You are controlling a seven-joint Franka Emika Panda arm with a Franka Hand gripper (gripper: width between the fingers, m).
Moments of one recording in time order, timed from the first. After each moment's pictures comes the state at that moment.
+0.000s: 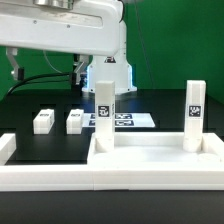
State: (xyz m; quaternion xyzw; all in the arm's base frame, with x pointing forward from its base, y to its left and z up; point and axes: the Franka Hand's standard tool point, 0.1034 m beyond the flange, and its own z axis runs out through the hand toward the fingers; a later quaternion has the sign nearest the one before) arm 0.592 -0.154 0.141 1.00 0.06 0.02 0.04
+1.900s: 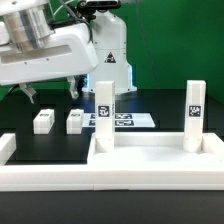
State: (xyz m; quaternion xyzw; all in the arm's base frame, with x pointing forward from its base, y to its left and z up) arm 0.480 -0.141 0.082 0.98 -0.16 -0.08 -0.10
